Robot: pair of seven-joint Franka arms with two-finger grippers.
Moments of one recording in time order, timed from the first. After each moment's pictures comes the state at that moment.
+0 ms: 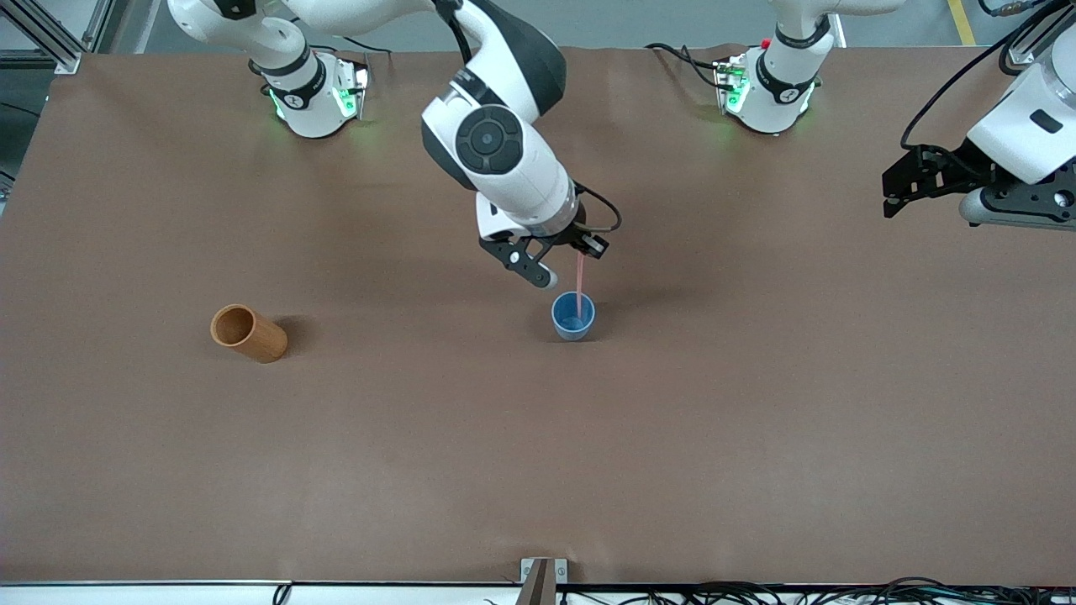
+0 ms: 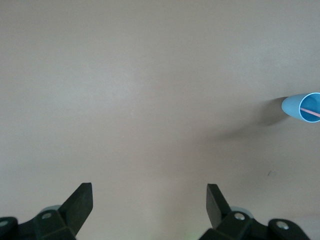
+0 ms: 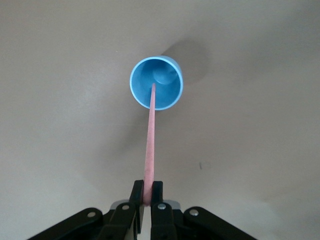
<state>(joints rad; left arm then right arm) -0.12 0.03 -0.05 -1.45 0.04 1.50 -0.01 0.77 0.64 0.03 -1.20 0.32 1.96 1.37</state>
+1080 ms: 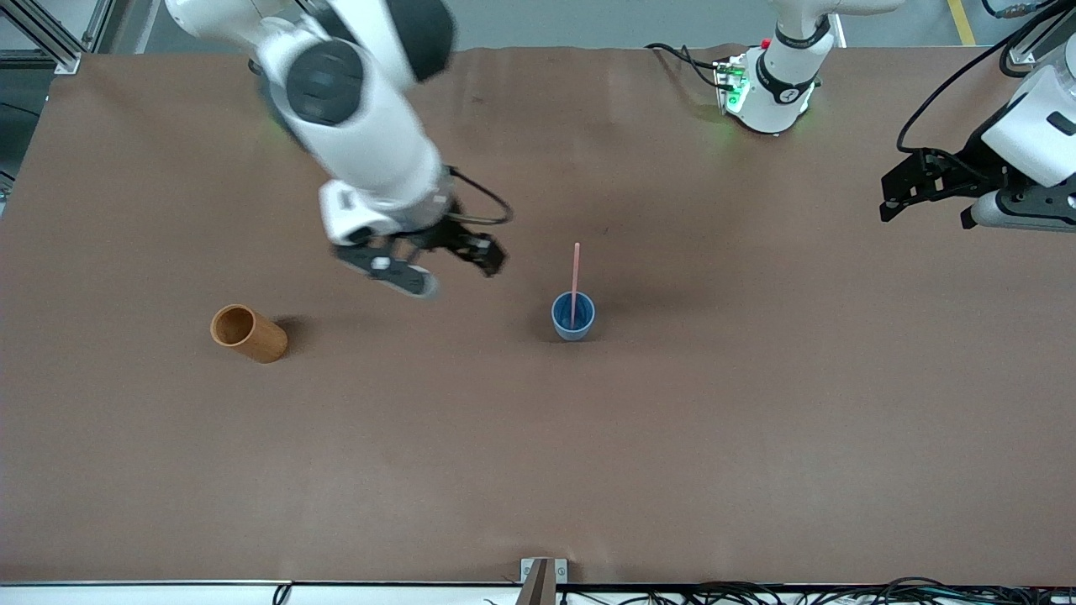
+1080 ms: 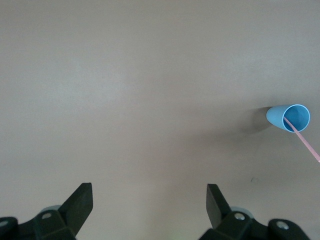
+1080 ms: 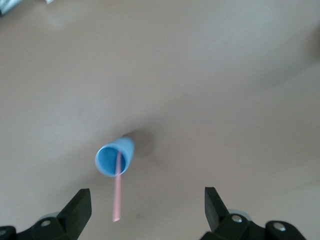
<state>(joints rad) -0.11 0.04 -0.04 -1.45 -0.02 1.51 -0.05 0.54 0.38 0.00 -1.20 0.11 1.64 1.00</state>
